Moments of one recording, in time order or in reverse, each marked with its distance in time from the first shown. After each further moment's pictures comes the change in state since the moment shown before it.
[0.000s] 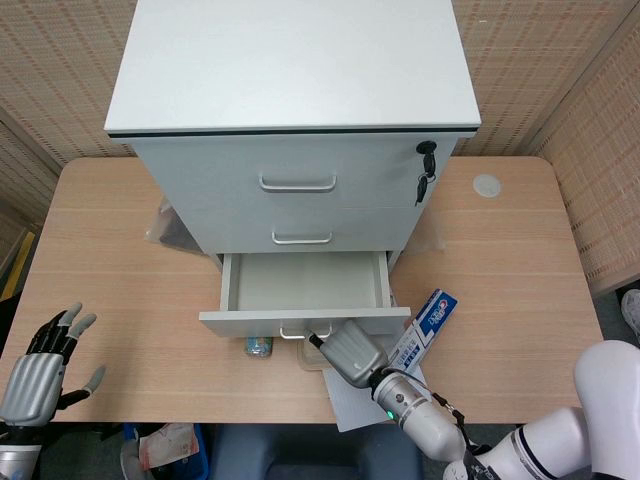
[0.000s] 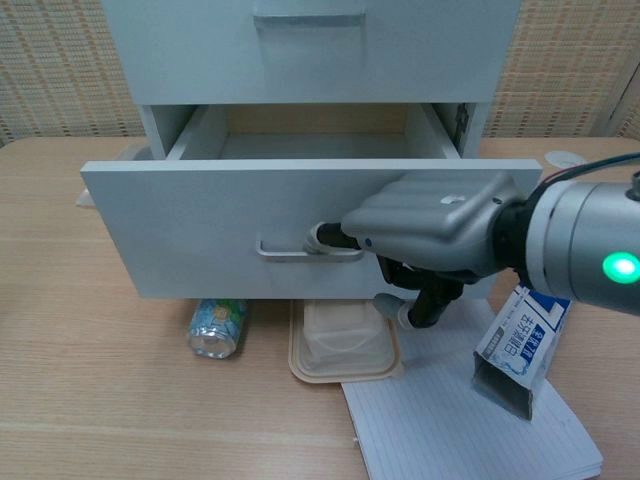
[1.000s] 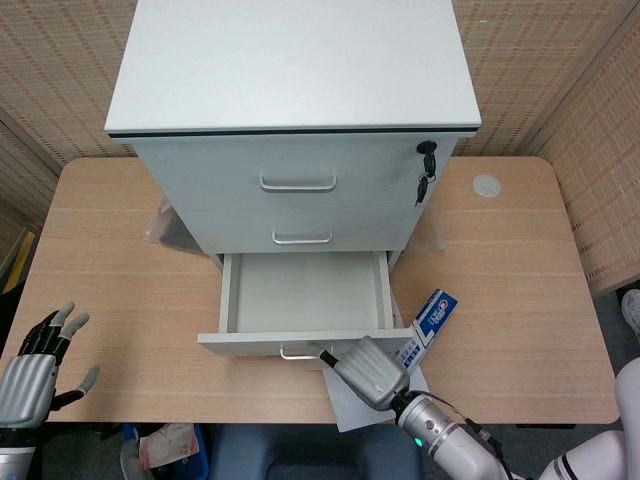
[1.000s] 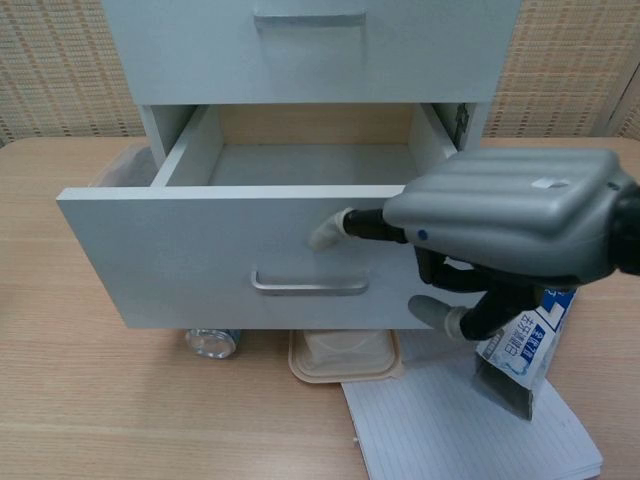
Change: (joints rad) left arm 0.010 0.014 -0.003 -0.002 -0.006 0.016 -0.005; right arm -0.131 0.135 -0.141 -0.156 -0.303 0.103 0.053
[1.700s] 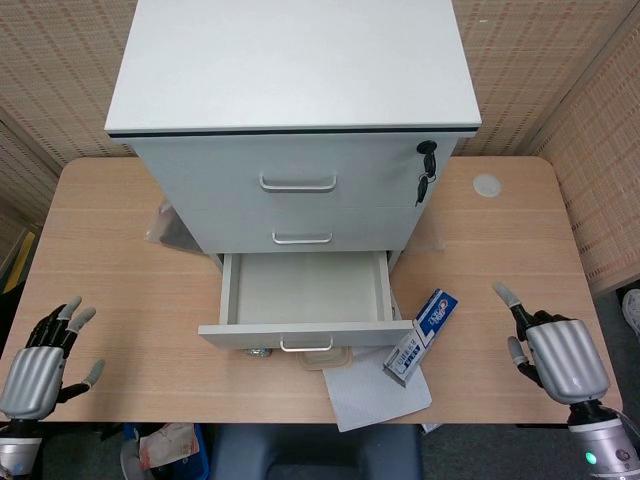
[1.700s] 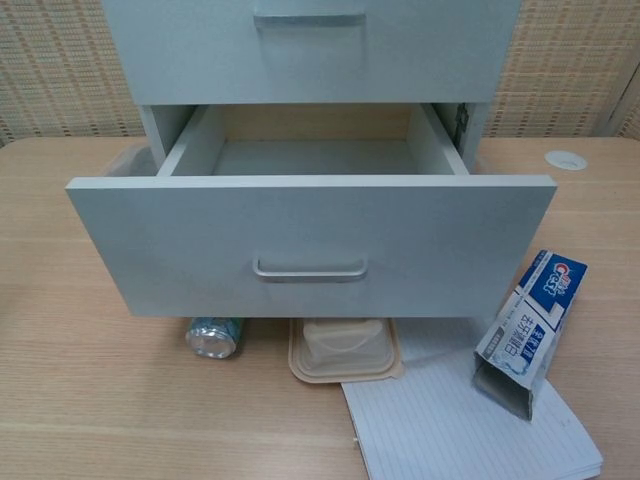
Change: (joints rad) left arm -0.030 -0.006 -0.017 -0.014 -0.016 -0.040 0.037; right arm -0.524 0.381 -0.132 0.253 -0.410 0.408 0.606
